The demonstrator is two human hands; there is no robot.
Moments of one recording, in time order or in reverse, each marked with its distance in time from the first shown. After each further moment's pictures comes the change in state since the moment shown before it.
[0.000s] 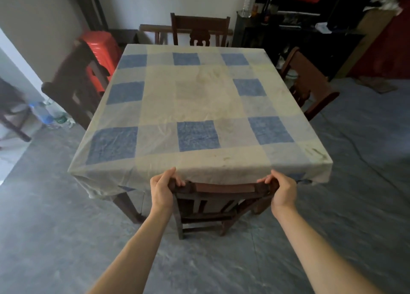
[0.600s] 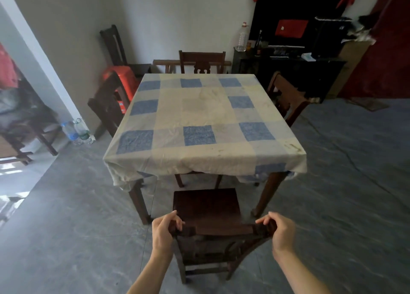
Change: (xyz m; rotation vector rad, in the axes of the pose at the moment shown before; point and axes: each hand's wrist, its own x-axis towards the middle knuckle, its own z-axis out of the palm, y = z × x) left_hand -0.228 0.006 -0.064 0.135 0.016 -0.029; right_hand -0.207 -0.010 -0.112 -0.091 0.013 0.016
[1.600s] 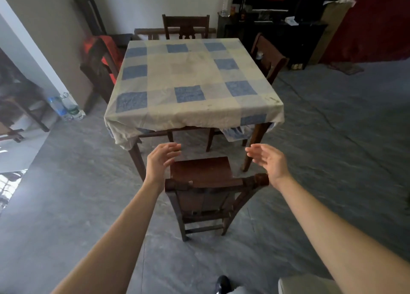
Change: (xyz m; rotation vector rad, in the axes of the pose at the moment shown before) left_hand -0.075 0.080 -0.033 -0.107 -0.211 -0.103; right_hand -0.087 -0.060 -0.047 -0.003 -0.271 0.081
